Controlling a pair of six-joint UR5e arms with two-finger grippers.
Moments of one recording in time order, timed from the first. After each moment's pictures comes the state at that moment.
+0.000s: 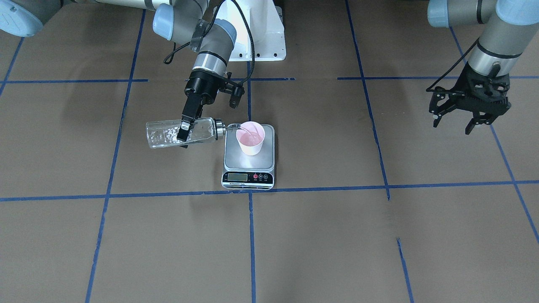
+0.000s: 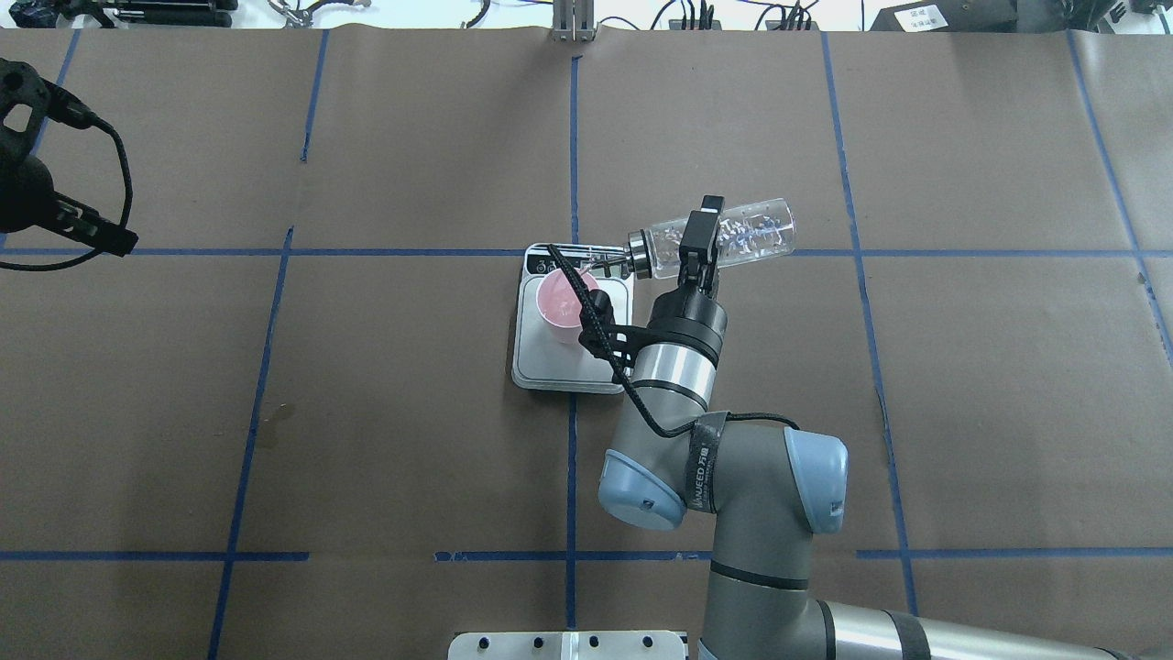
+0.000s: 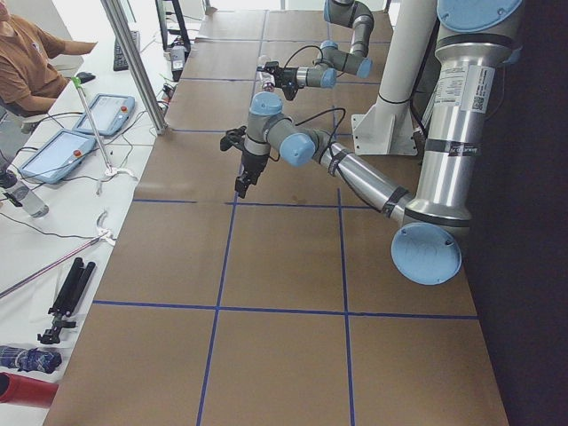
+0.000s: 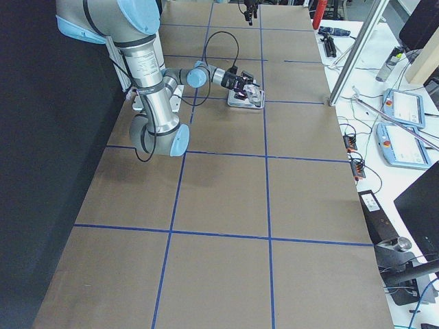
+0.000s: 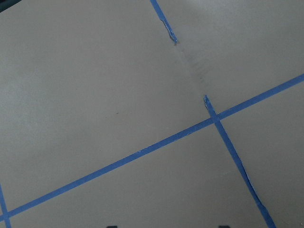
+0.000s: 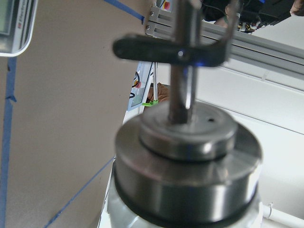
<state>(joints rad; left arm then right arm) -1.01 -1.68 -2.01 -1.67 -1.97 -0.36 0.26 -0.99 1.71 -1.92 0.36 0.21</state>
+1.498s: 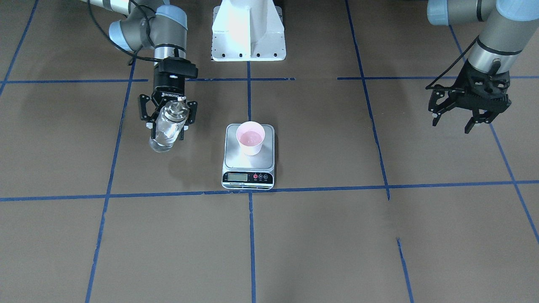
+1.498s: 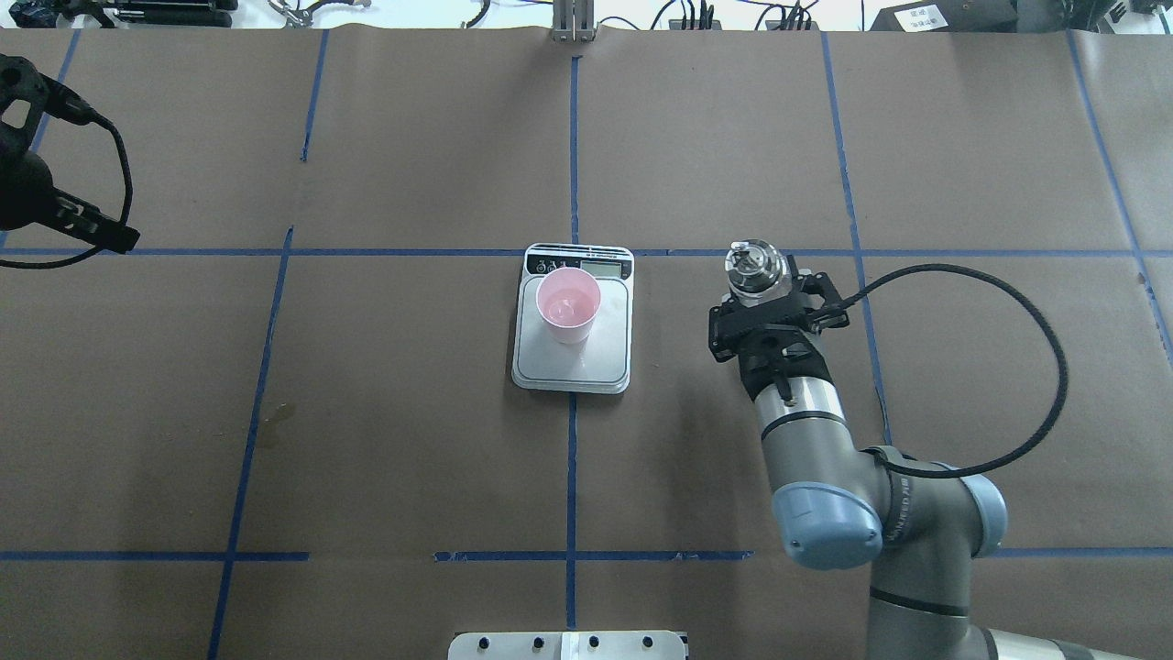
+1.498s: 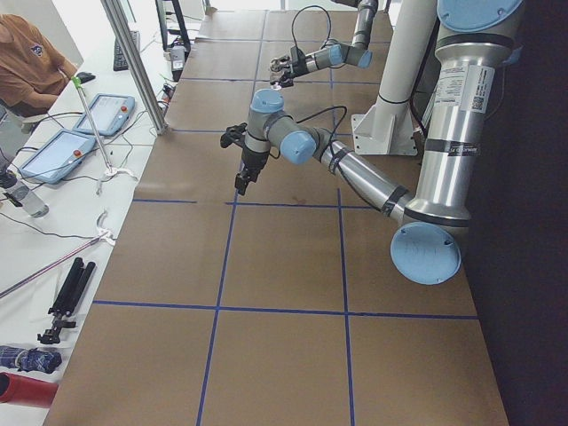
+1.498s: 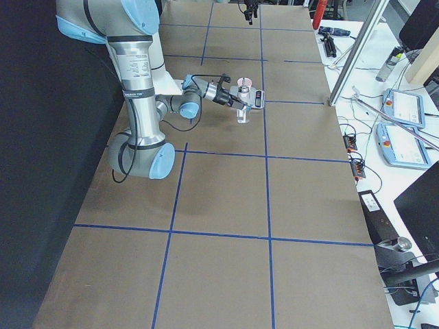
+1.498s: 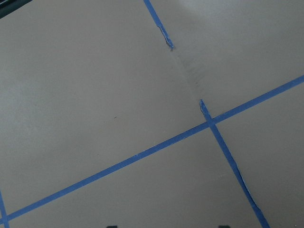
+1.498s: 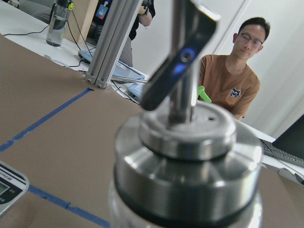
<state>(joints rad) -1.01 -1.69 -2.02 -1.66 -1.97 -0.37 0.26 -1.35 1.84 -1.09 0.60 0.90</state>
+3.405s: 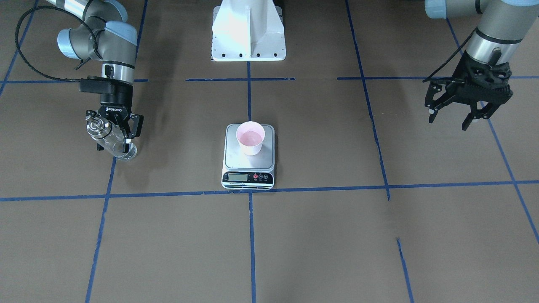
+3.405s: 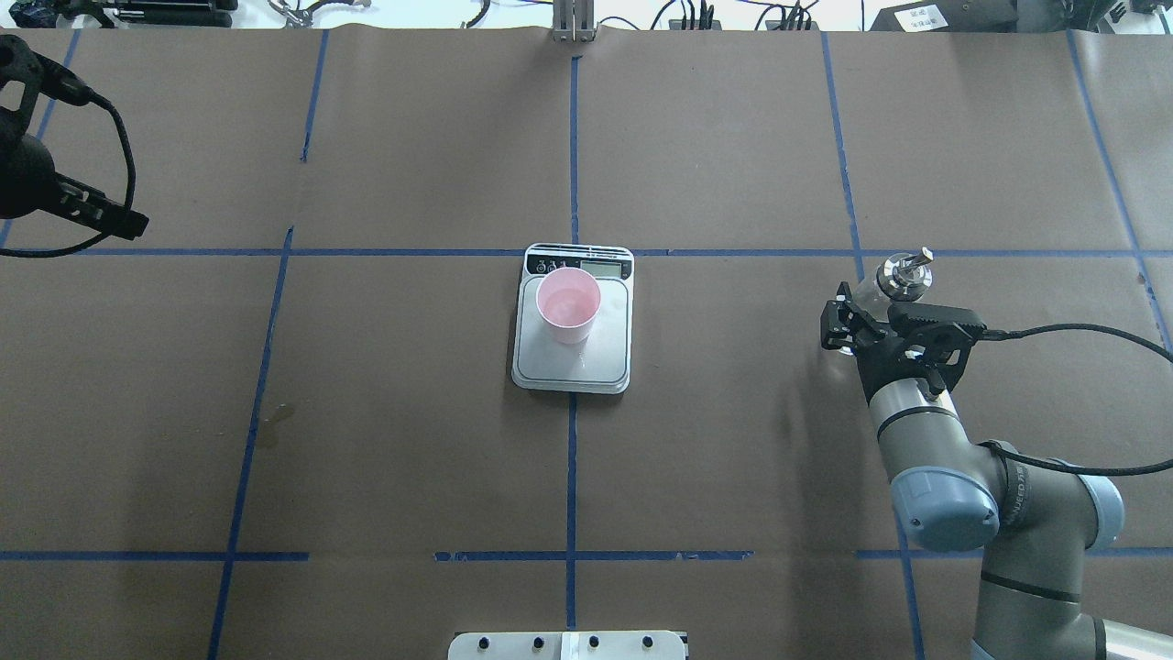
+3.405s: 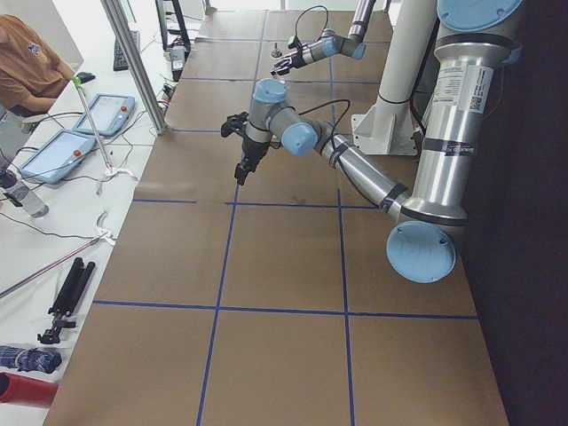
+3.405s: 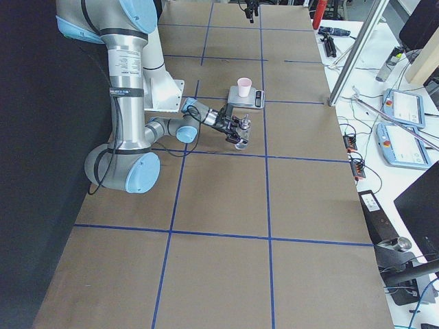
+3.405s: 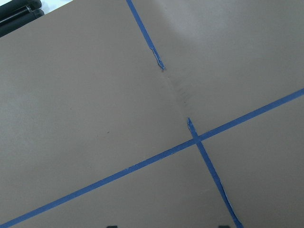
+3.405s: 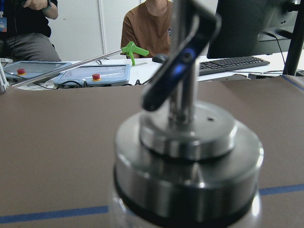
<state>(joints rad) -1.01 -1.70 -2.06 -1.66 -1.97 -0.41 0.31 -1.54 1.78 -0.97 0.69 1.46</state>
